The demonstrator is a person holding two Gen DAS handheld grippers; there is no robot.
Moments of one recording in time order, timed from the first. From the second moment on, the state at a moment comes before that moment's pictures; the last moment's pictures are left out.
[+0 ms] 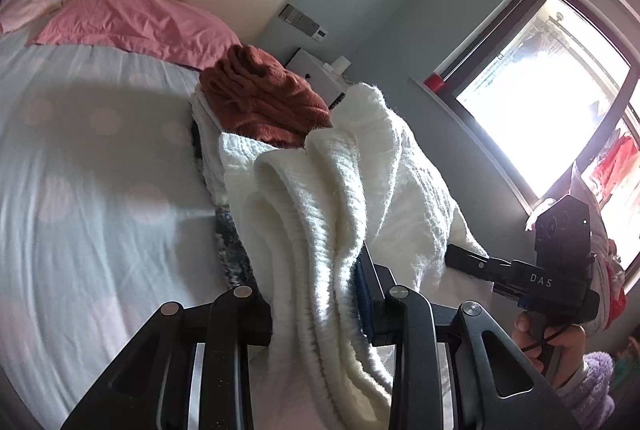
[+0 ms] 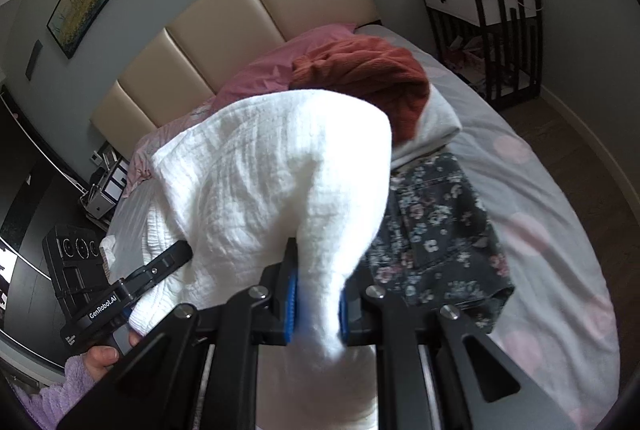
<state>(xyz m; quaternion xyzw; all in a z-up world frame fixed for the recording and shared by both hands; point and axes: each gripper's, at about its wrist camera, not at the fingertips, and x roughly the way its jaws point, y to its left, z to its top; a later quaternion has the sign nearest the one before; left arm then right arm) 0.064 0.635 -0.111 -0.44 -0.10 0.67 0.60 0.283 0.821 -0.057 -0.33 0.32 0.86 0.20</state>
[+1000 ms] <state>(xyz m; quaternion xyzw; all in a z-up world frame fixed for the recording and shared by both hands) 0.024 0.778 -0.225 -0.54 0.00 0.59 0.60 0.269 1.000 -0.202 -0.39 0.46 0.78 0.14</state>
